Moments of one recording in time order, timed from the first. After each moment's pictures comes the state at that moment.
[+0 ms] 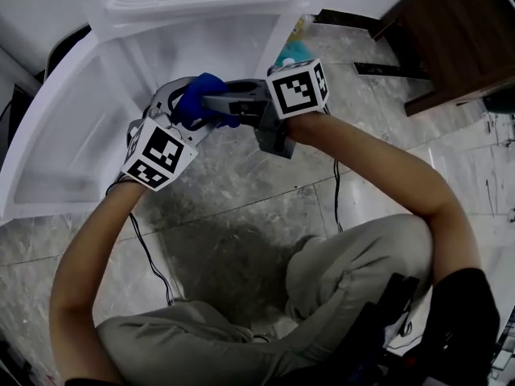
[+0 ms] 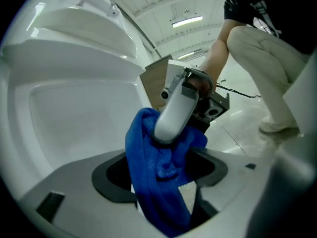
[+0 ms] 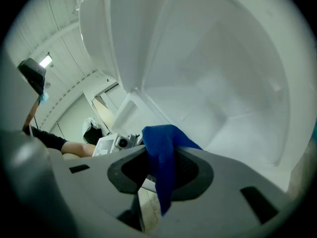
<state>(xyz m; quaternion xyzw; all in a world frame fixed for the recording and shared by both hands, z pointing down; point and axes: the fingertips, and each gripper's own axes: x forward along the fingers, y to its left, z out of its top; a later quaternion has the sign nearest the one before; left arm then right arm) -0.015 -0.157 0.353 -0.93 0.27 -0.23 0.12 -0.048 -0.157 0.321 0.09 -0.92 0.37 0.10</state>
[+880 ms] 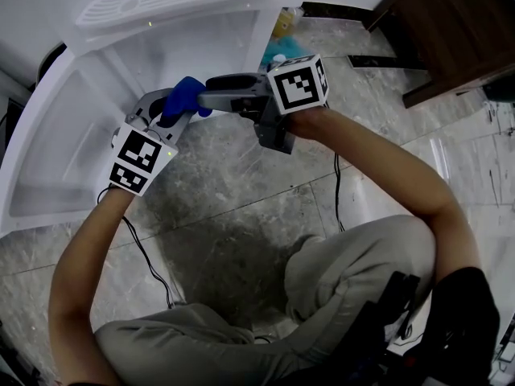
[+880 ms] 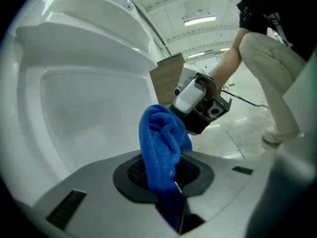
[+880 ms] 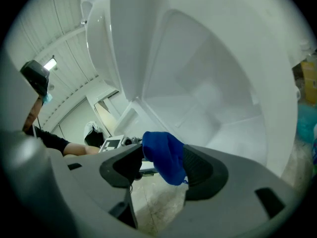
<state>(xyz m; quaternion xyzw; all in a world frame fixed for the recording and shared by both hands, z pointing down) -0.026 -0.166 0.350 -0.93 0.30 -0.23 0.07 -0.020 -0.167 0.316 0.10 -0.92 0.37 0.07</state>
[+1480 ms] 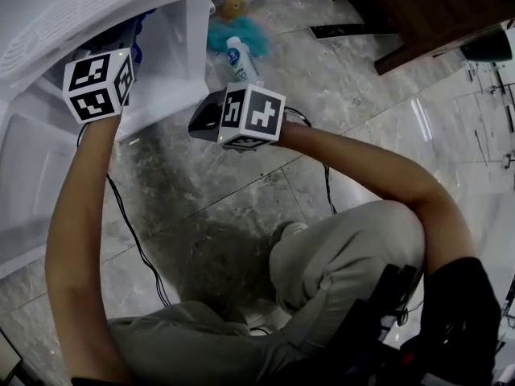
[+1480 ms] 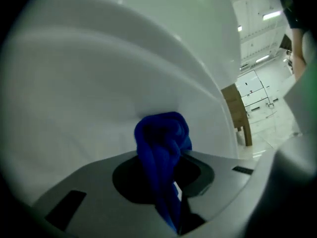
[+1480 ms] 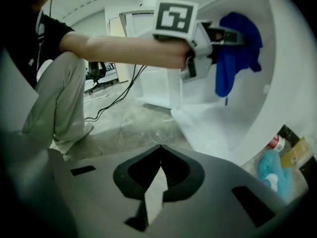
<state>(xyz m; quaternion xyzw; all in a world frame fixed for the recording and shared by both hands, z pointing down) -0.011 -0.322 0.259 -0.87 0.49 -0.05 0.06 0.039 -0.105 0.426 0.04 -0.91 0.09 0.41</state>
